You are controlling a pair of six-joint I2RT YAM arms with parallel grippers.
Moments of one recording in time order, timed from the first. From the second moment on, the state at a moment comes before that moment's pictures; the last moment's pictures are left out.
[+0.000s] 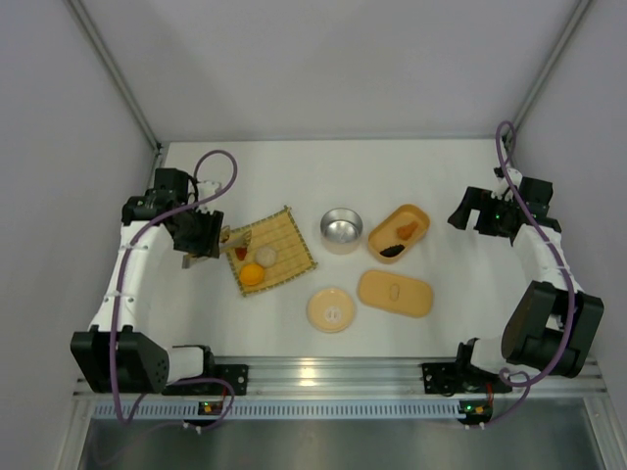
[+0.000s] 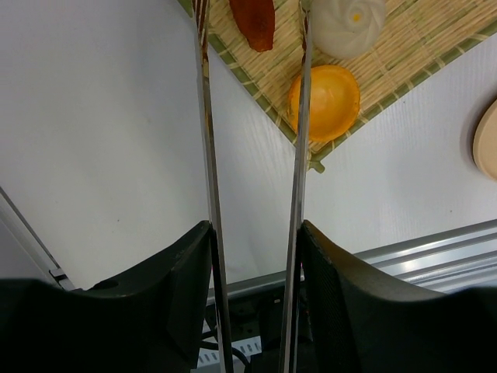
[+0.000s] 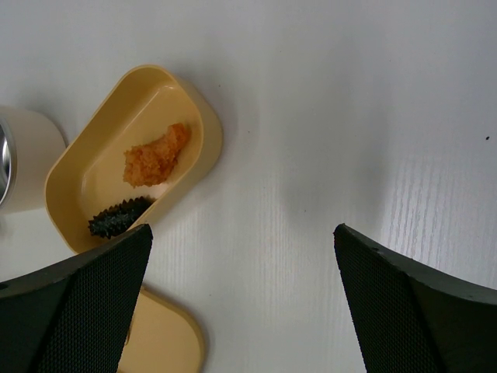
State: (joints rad) left arm -0.01 1.28 1.29 -1.16 0.16 0.19; right arm -0.32 1.37 0.95 -0.39 -0.49 -0.01
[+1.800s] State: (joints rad) left arm -0.07 1.38 1.31 -1.15 0.15 0.18; right arm -0.32 1.37 0.95 -0.39 -0.49 -0.01
